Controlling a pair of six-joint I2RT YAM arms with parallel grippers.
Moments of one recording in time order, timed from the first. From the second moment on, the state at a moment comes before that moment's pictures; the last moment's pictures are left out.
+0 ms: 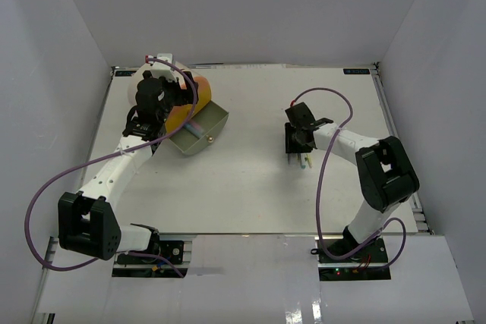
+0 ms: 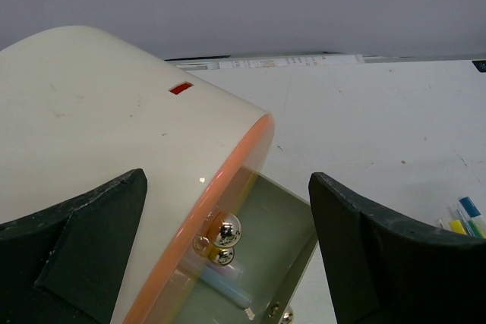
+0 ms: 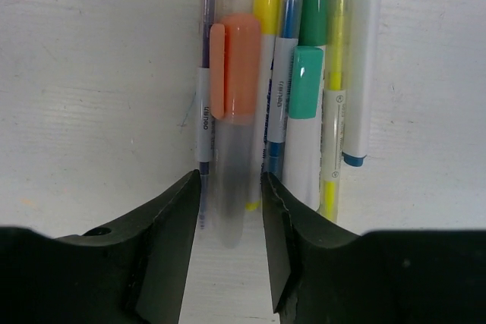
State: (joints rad) left arm -0.26 1.31 1.03 0.16 -0.04 -0.12; right arm 0.50 1.70 1.05 -0.41 0.15 0.36
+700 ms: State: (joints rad) left arm -0.26 1.31 1.03 0.16 -0.04 -0.12; right arm 0.50 1.71 1.05 -0.40 0.15 0.36
